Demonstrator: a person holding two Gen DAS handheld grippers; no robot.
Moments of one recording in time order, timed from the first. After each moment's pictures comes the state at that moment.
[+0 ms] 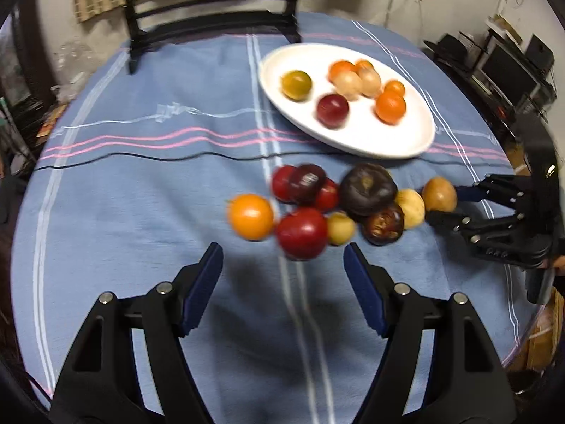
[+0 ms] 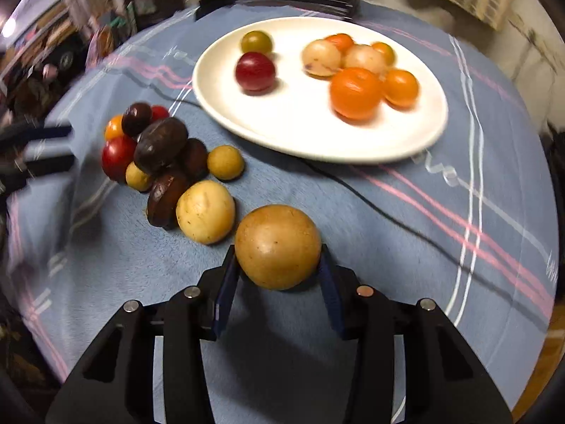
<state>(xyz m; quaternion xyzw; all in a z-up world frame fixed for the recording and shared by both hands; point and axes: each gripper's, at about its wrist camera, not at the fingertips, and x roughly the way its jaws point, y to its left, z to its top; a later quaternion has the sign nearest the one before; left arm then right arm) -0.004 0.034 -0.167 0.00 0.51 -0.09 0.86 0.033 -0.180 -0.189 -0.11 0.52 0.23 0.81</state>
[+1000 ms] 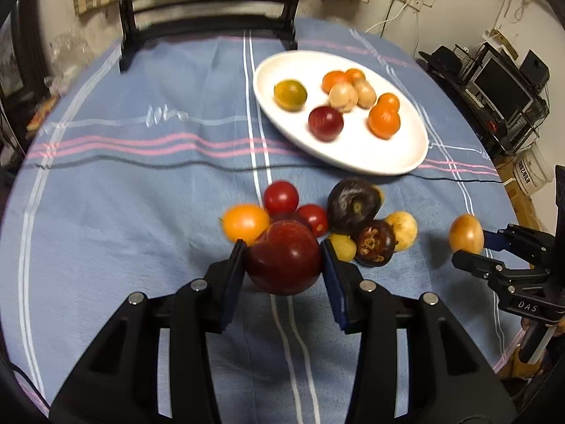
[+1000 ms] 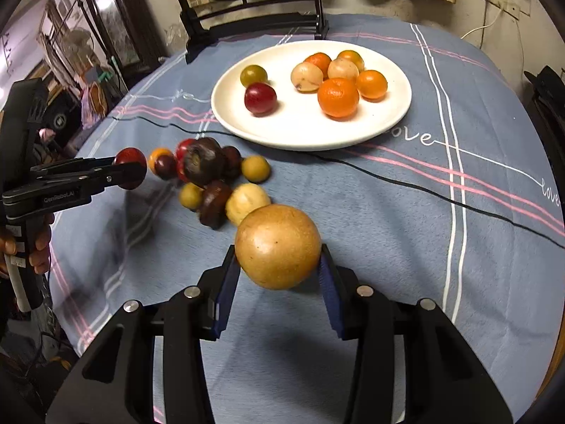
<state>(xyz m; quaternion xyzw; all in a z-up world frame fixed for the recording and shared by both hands) 0.004 0.036 -0.157 -0.03 0.49 -0.11 0.86 -0.019 -0.188 -0.158 0.00 0.50 0.21 0.84</state>
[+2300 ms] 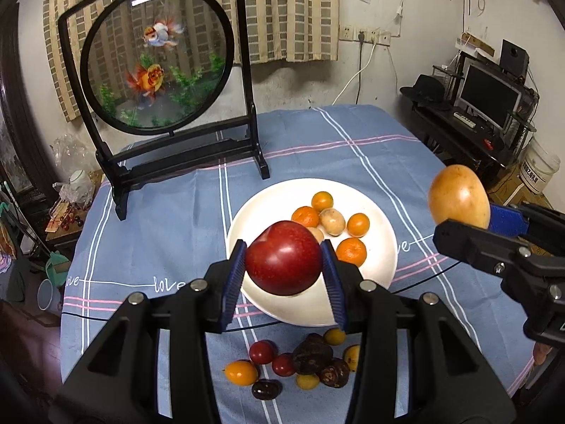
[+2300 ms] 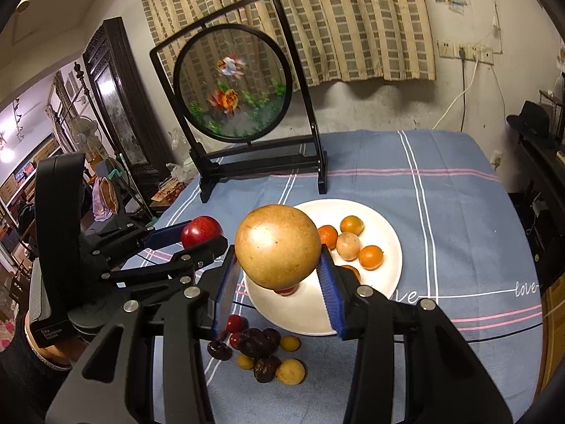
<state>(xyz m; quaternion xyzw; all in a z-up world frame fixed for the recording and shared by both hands) 0.081 -0.030 -0.040 0.06 0.38 -0.11 0.92 0.047 -0.185 -0.021 0.08 0.35 0.20 0.91</state>
